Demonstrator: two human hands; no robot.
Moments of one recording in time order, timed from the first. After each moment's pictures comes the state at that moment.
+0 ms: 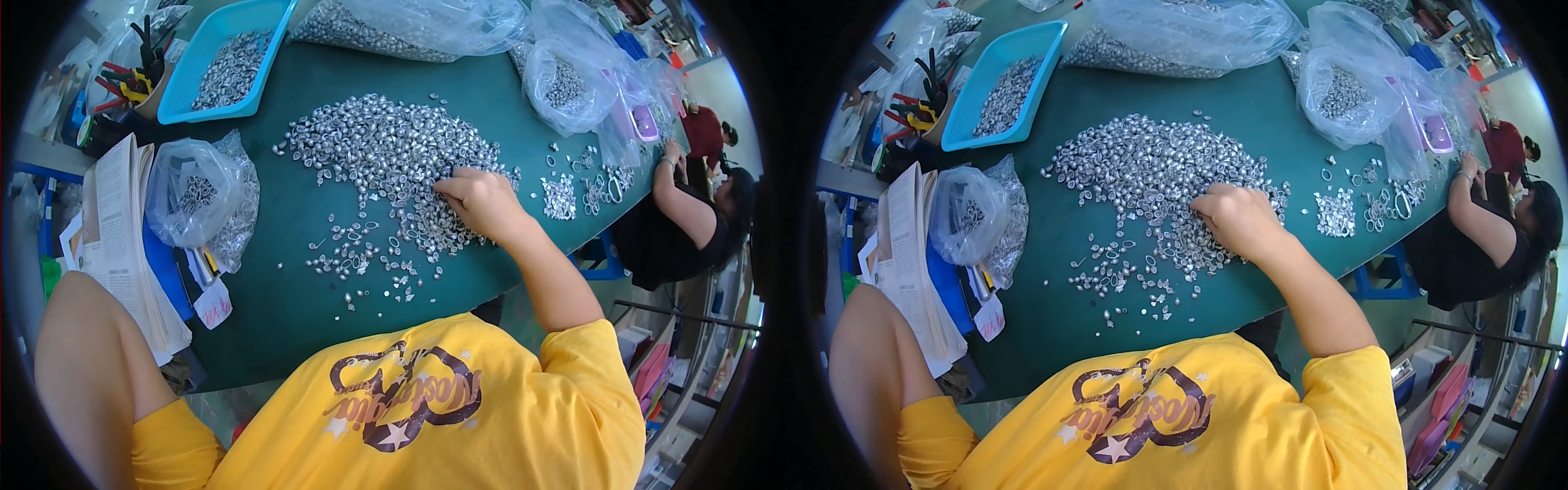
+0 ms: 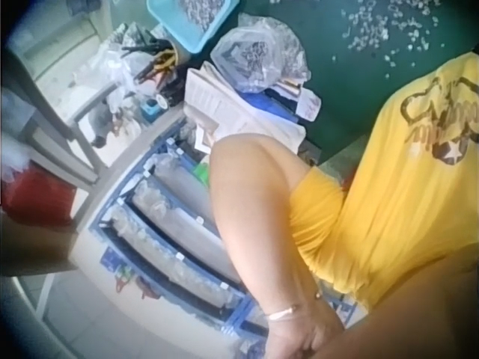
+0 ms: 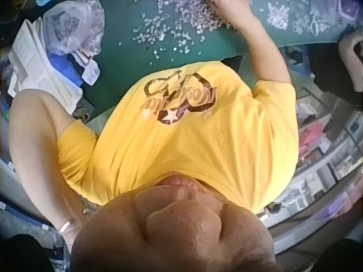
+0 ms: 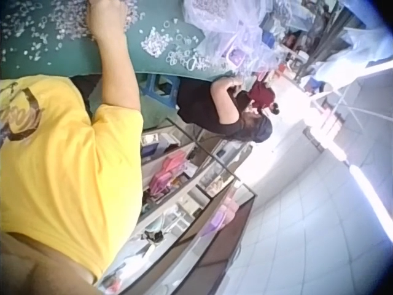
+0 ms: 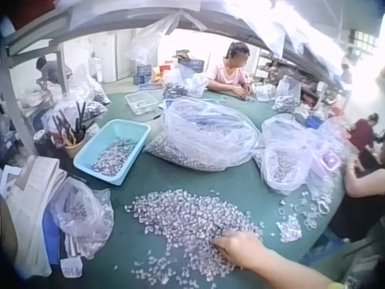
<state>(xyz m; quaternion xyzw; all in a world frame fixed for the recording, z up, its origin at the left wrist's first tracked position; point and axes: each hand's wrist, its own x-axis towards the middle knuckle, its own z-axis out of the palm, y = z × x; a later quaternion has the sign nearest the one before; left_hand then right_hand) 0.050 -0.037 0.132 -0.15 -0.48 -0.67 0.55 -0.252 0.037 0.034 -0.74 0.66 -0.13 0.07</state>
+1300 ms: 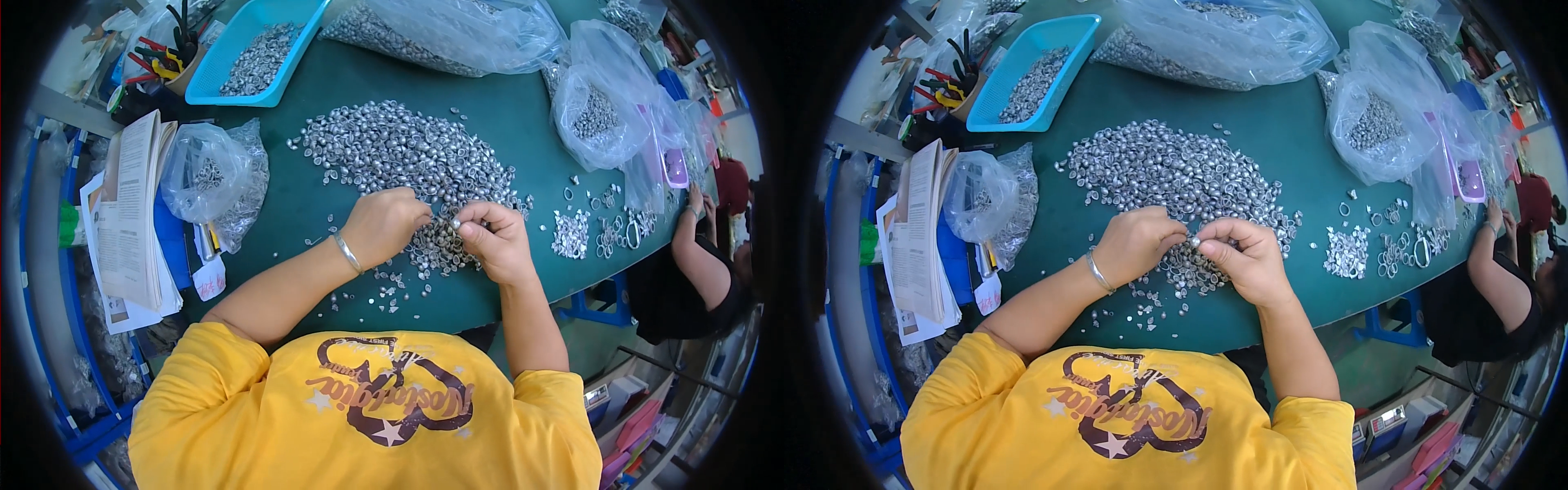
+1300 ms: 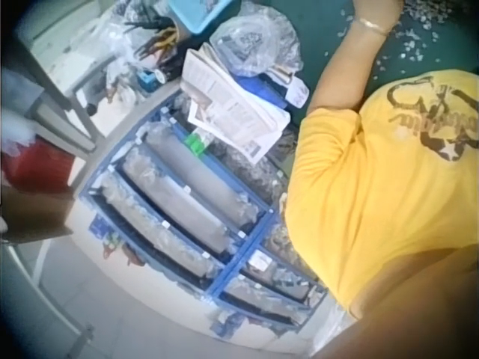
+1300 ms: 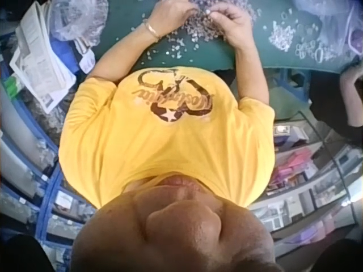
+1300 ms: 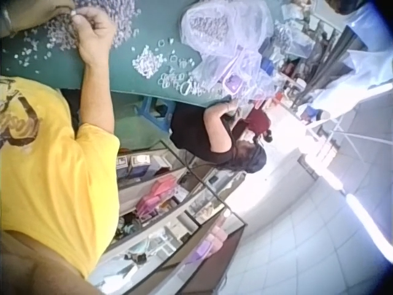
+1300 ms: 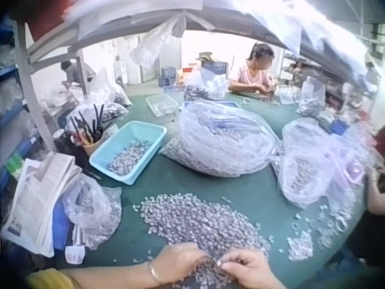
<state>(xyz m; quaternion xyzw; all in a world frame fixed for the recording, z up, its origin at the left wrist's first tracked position) -0.093 -0.036 0.000 0.24 -0.91 -0.25 0.23 -0.262 0.065 0.017 -0.35 0.47 -0.57 0.58</state>
